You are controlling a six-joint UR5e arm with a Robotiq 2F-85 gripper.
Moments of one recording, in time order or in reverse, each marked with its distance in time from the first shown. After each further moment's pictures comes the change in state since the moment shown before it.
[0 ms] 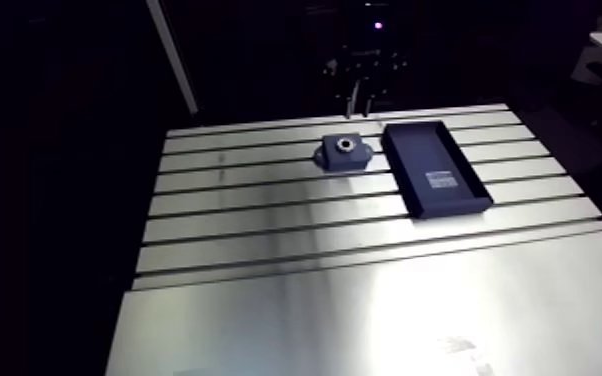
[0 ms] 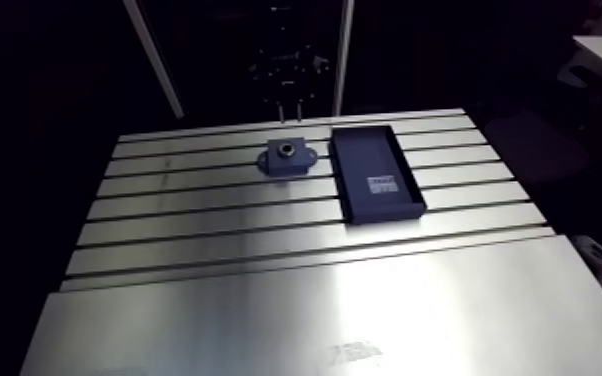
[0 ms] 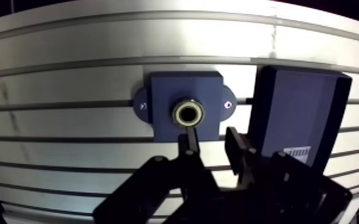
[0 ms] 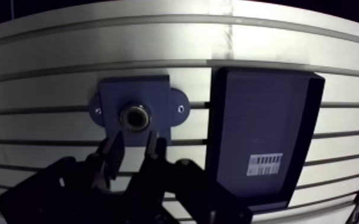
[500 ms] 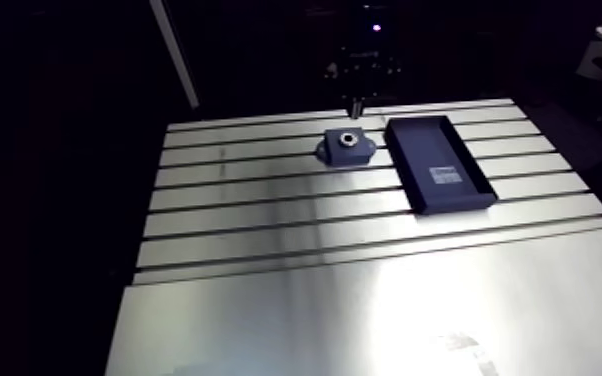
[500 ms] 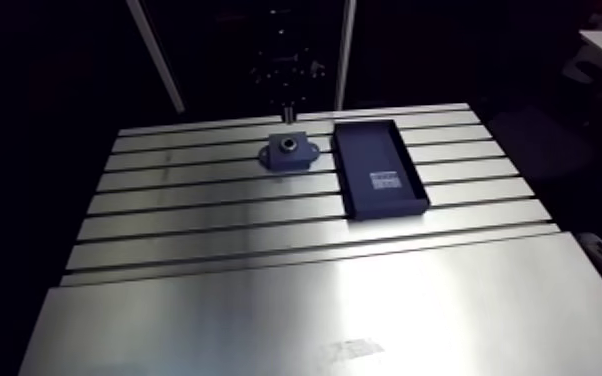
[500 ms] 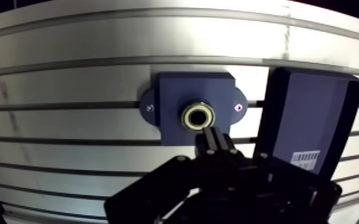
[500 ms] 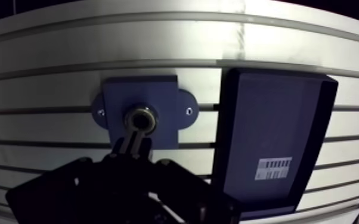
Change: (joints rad) arm 0.006 0.019 0.008 -0.009 0.011 0.000
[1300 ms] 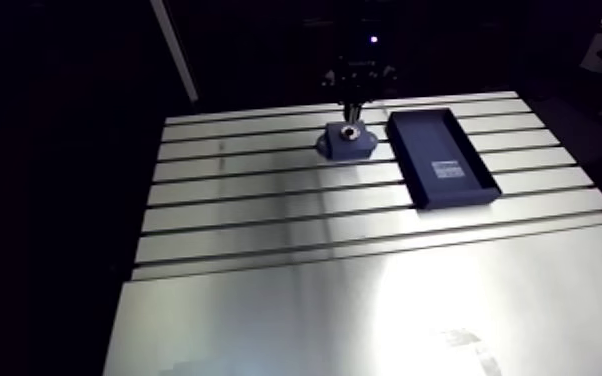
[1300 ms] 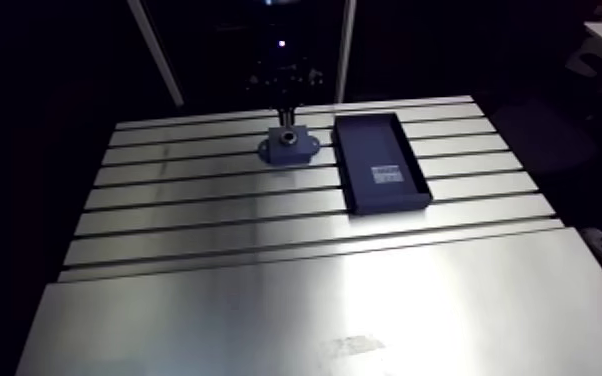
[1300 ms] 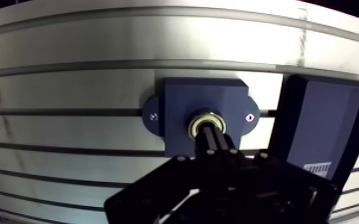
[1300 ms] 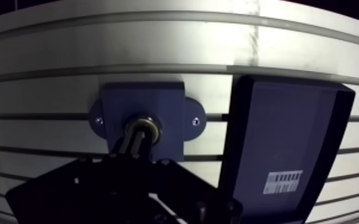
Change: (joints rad) arm 0.001 0.022 0.040 -0.073 0.014 -0.013
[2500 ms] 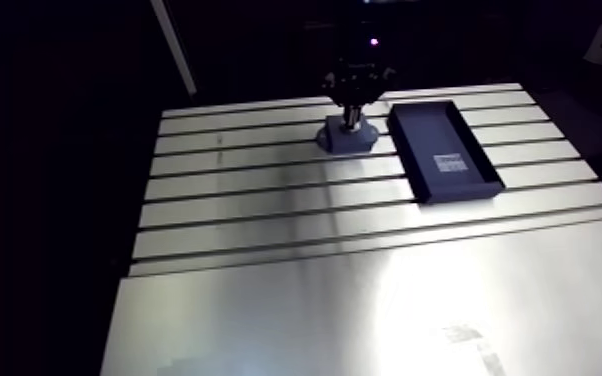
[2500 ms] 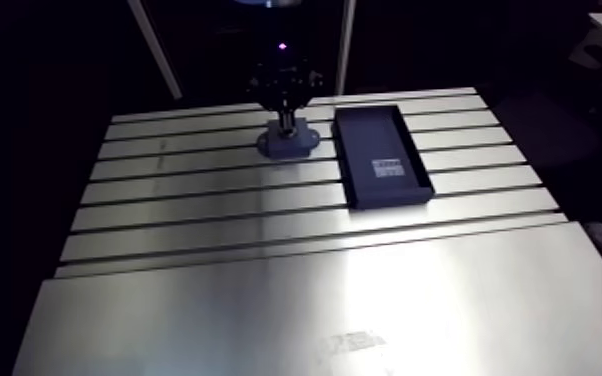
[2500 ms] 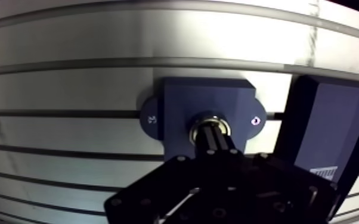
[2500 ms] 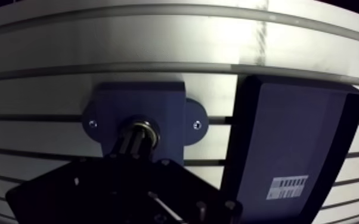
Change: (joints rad) arm -0.001 0.023 0.007 -0.009 -0.001 -0.007
